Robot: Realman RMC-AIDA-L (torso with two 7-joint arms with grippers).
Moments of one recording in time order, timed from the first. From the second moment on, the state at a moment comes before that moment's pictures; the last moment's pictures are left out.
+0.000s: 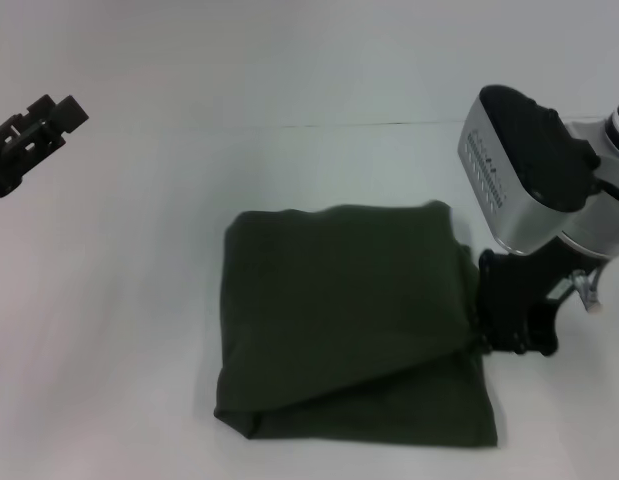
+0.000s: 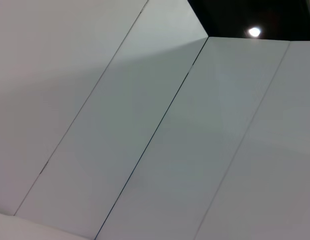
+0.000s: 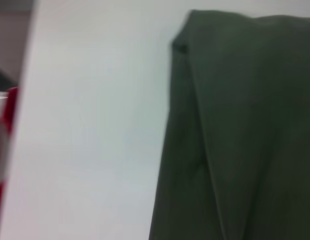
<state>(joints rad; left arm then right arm) -0.42 -1.98 0.64 0.42 1.36 1.60 -1.44 0.88 2.09 -1.18 -1.13 -2.68 -1.83 1.73</state>
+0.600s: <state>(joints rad) -0.42 -1.98 0.64 0.42 1.36 1.60 -1.44 0.96 2.07 -1.07 -0.97 -2.65 -1.94 1.80</state>
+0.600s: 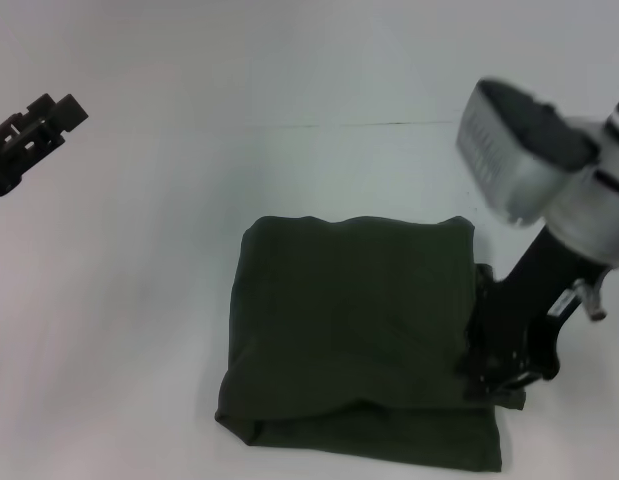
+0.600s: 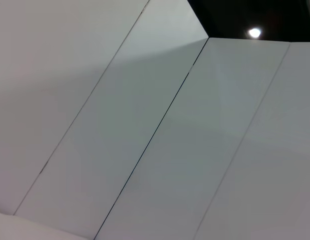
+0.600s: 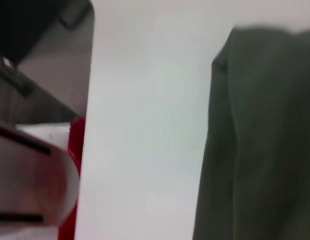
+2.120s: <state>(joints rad) -0.55 -2.02 0.85 0.45 1.72 1.57 -1.47 0.58 2.04 -0.56 -0.58 -2.05 -1.53 1.55</state>
